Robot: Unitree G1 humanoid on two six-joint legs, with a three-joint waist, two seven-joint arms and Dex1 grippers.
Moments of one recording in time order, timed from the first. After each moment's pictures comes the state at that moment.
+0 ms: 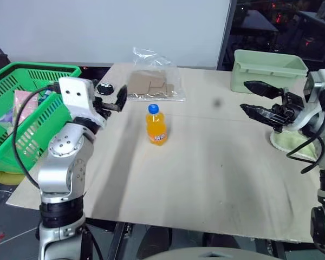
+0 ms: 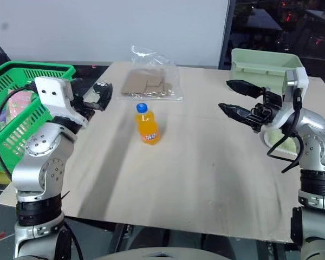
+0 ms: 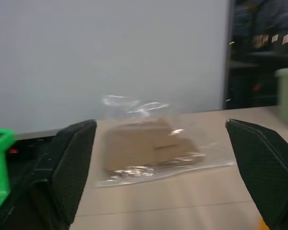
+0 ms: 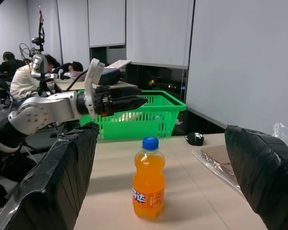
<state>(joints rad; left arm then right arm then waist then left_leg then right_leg) -0.30 0.47 0.26 -0.44 -0.44 0.52 -0.20 -0.52 -0.60 -0.24 0.00 0.80 0.45 1.22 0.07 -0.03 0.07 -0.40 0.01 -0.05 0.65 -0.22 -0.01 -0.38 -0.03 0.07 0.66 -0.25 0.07</state>
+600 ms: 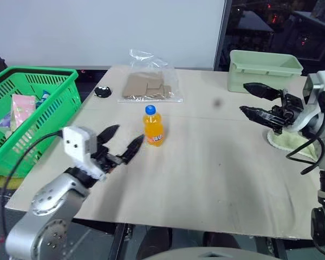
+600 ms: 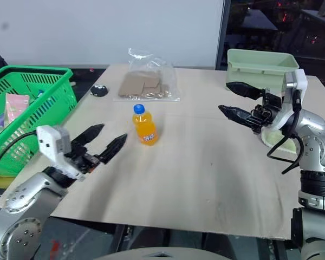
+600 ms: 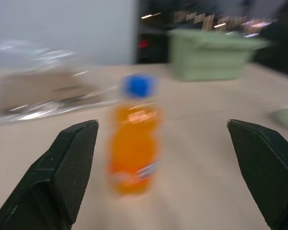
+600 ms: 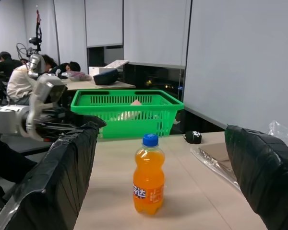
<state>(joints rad) 0.20 0.55 0.43 -0.69 -0.72 0.60 -0.35 -0.51 -0.61 -0.24 0.00 0.80 0.45 1.23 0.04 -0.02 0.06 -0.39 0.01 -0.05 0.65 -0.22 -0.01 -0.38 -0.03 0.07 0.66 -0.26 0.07</state>
